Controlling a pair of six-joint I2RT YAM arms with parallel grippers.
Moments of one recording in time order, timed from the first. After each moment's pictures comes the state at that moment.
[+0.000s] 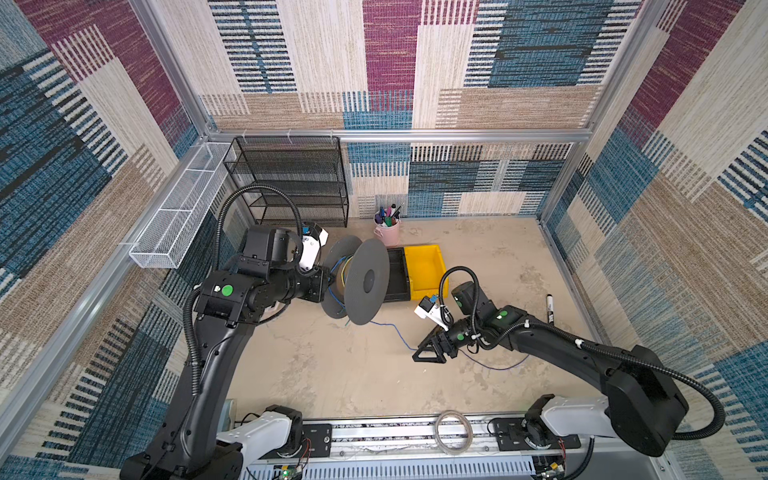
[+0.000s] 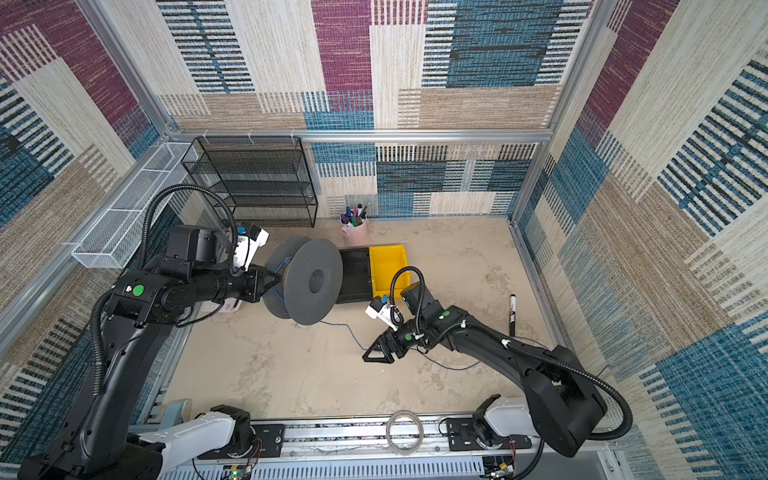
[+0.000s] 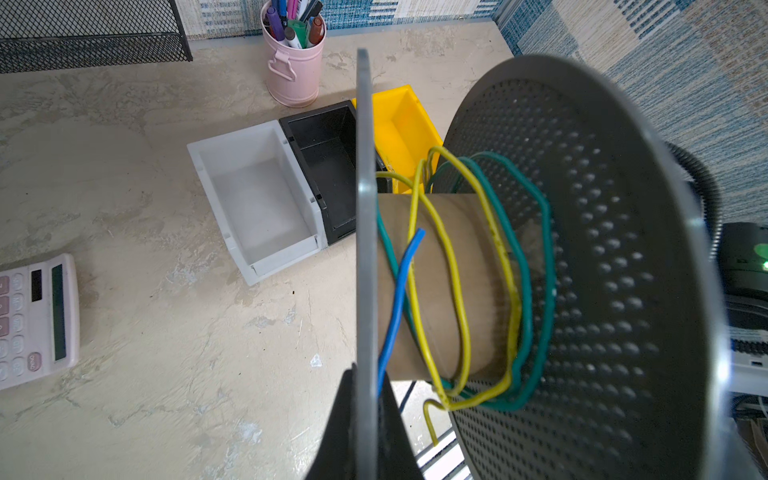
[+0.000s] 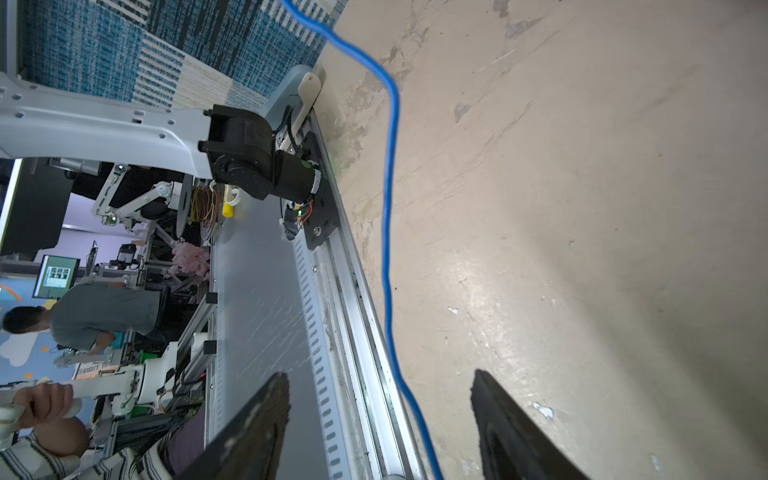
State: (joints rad) left arm -0.27 1.16 1.59 -1.21 0.32 -0.08; right arm 0.66 1.31 0.75 -0.38 -0.90 0.13
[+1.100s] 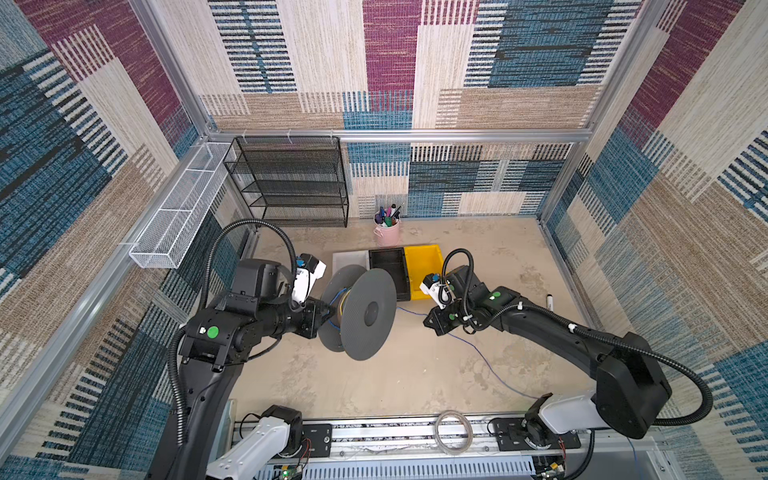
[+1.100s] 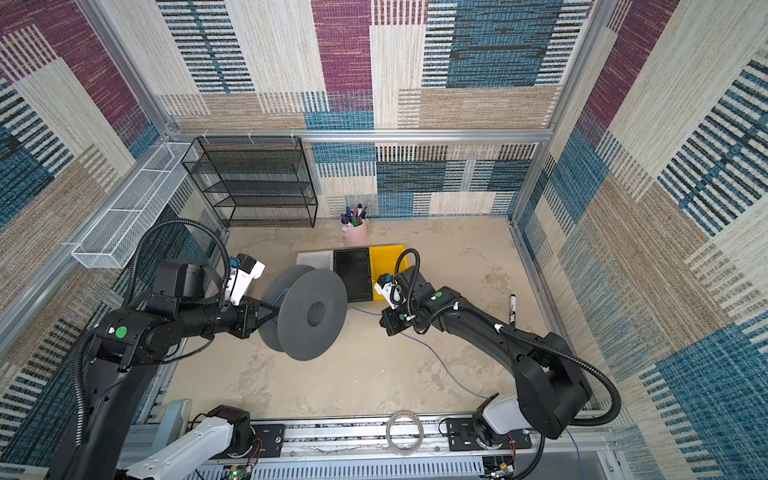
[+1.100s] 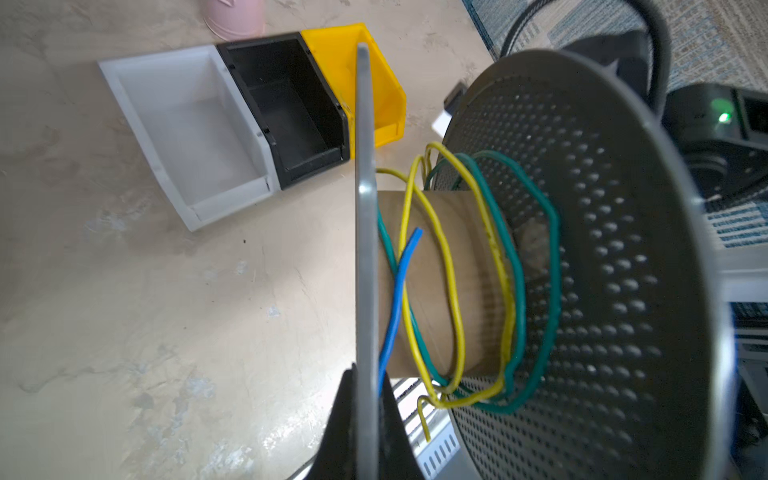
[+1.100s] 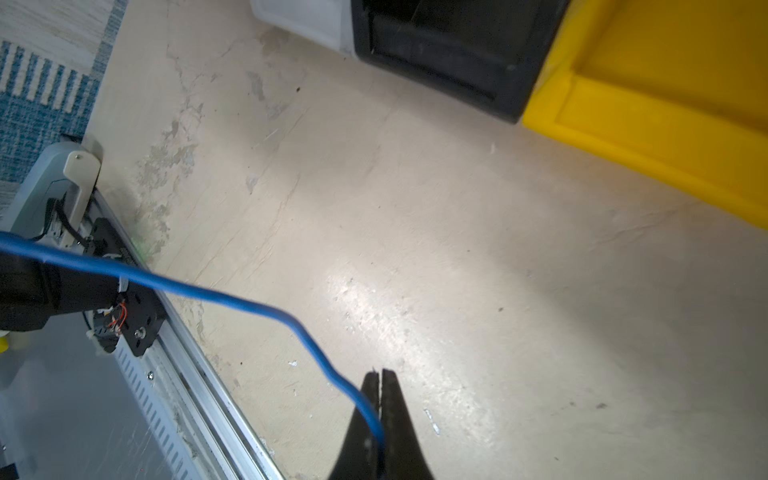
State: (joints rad) left arm -0.25 0.92 1.35 -1.28 0.48 -0.07; right arm 0.62 1.43 1.02 -0.56 -0.34 0.20
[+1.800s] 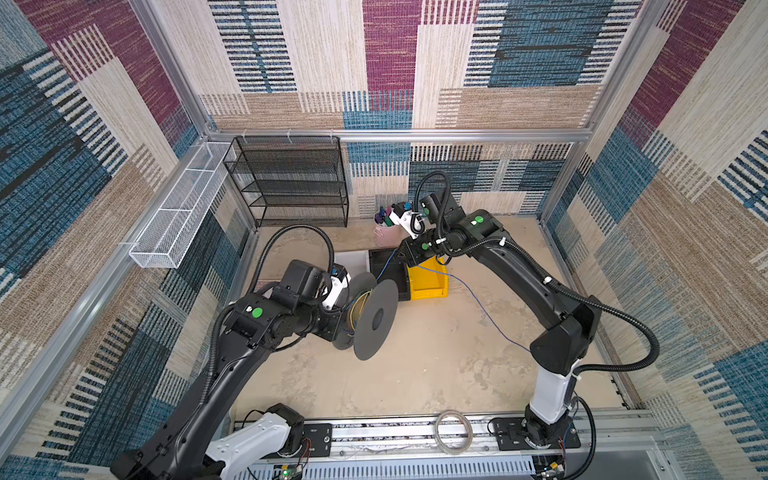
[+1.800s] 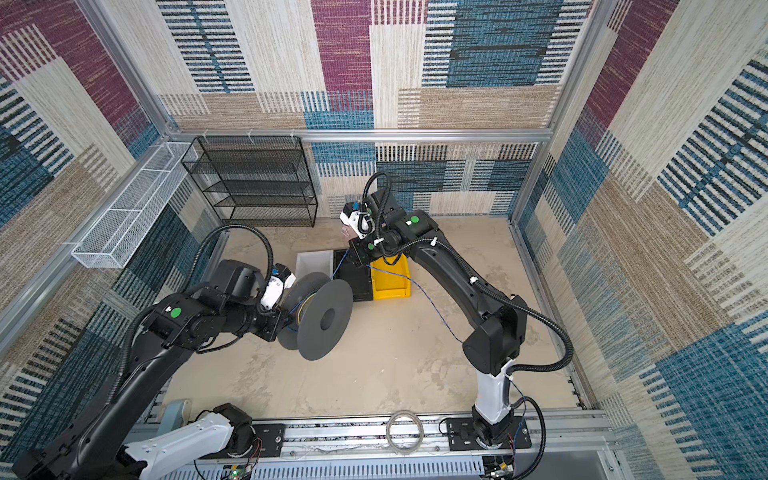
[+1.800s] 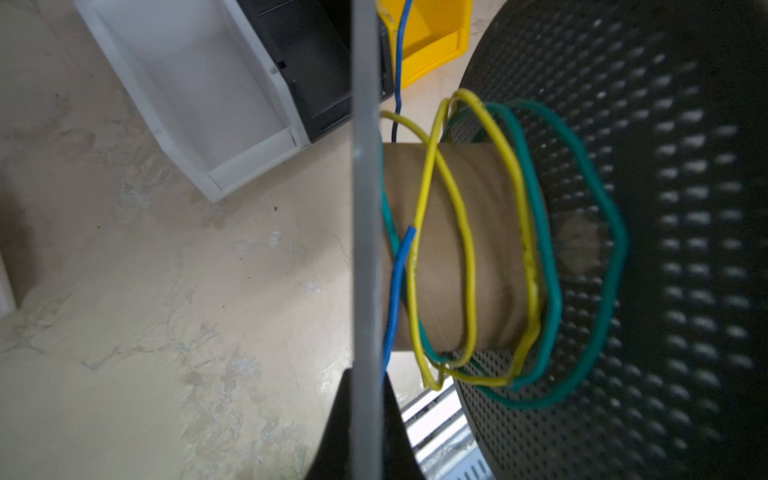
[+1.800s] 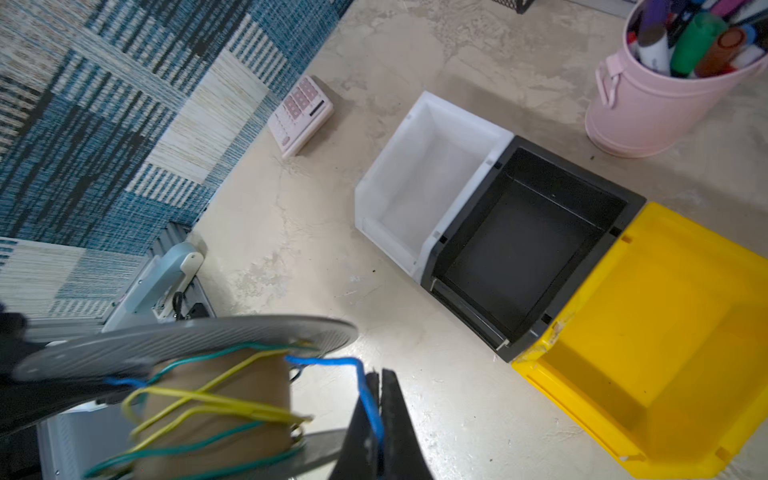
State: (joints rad) left arm -0.51 1.08 1.28 -1.21 0.11 -0.09; right arm 0.62 1.90 2.10 -1.05 -0.44 0.11
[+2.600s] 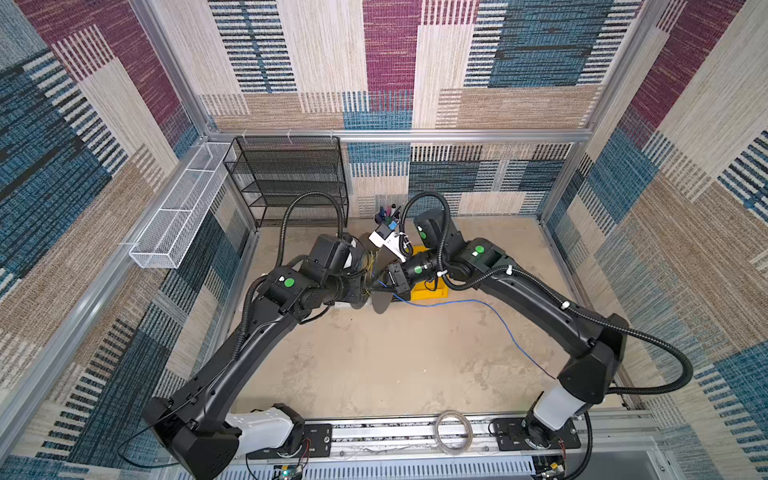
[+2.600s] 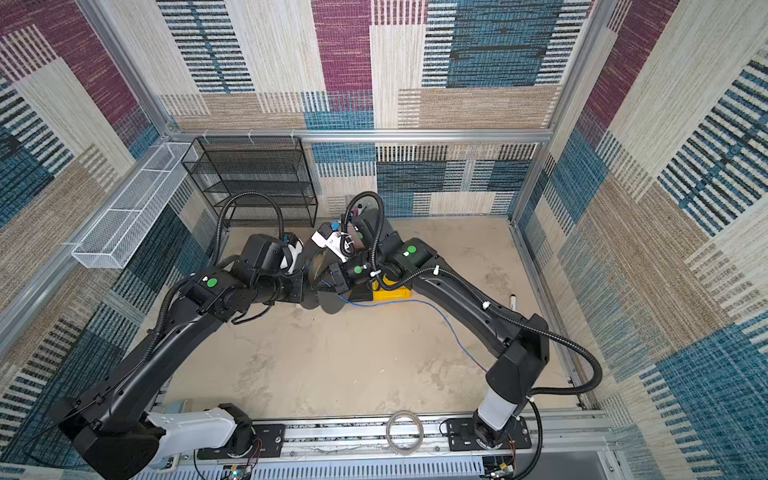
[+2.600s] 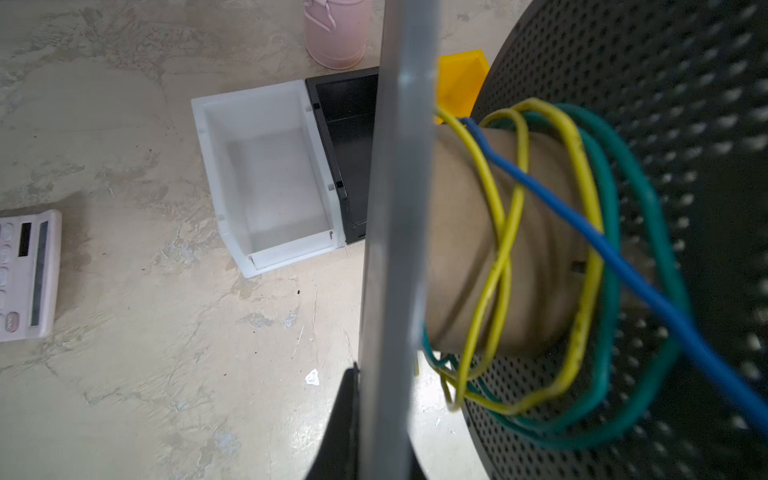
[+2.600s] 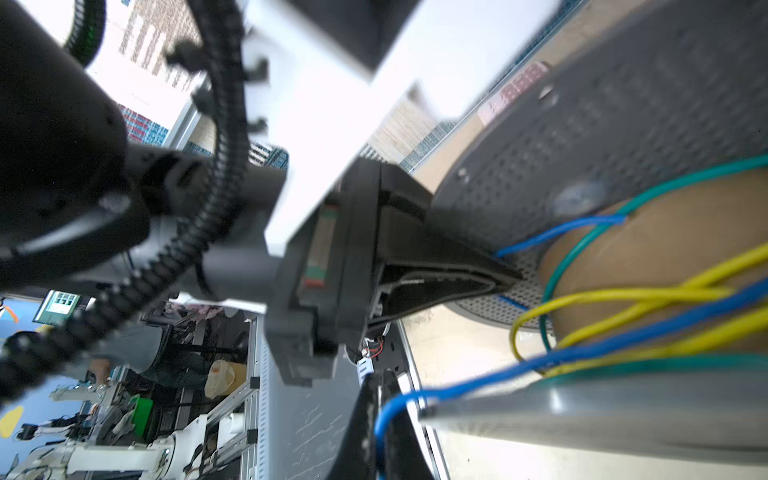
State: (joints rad) left arm -0.56 1.26 1.43 -1.03 -0.08 -0.37; right arm 0.78 1.63 1.65 -0.64 -0.84 0.34
